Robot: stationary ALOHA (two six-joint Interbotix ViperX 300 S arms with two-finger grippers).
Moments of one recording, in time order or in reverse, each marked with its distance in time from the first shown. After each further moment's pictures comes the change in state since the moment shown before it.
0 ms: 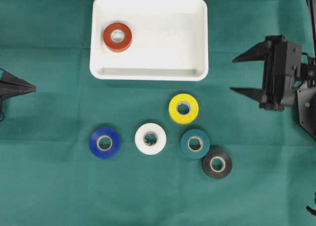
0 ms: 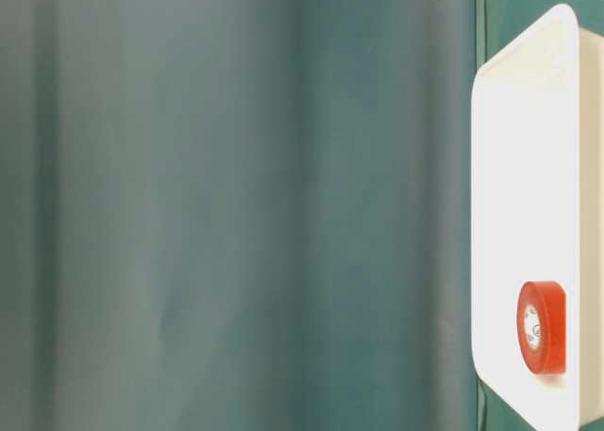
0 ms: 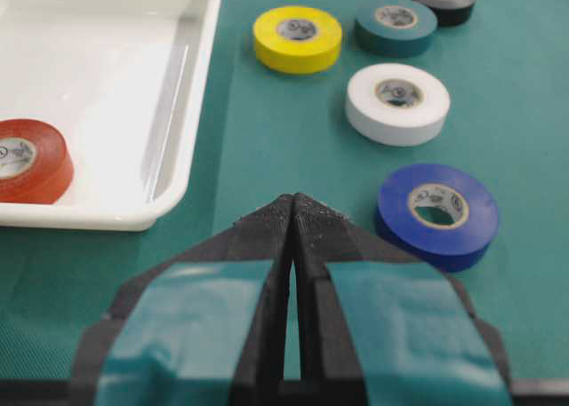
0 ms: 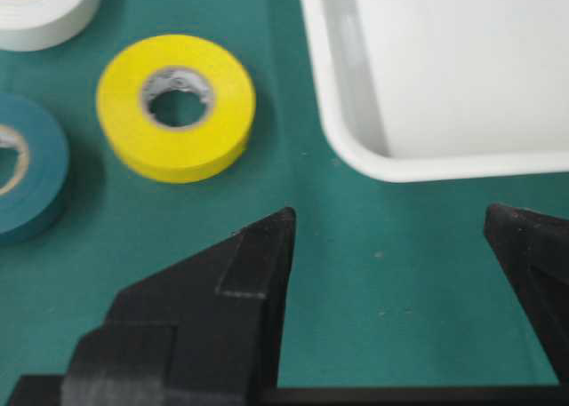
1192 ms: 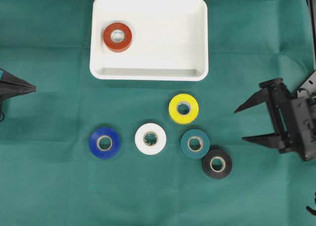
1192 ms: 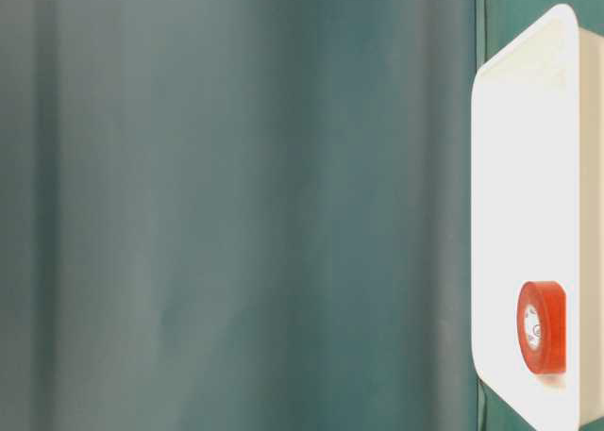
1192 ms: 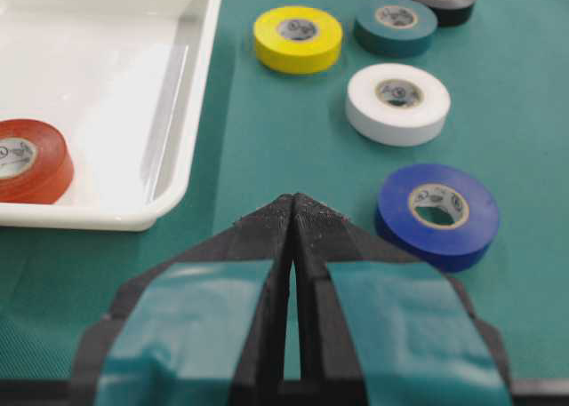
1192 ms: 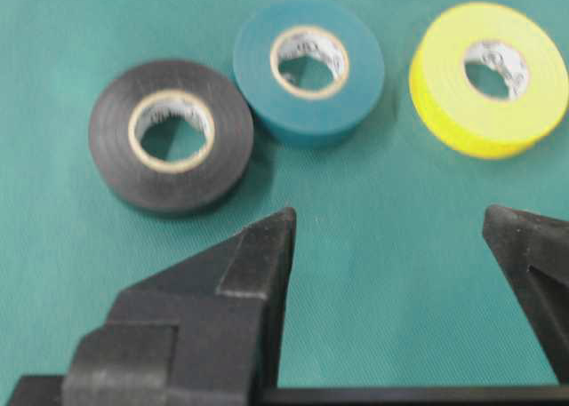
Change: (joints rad) left arm 0.002 0.000 0.000 0.000 0.000 0.000; right arm 0.374 0.032 0.037 -0.002 -0.017 -0.011
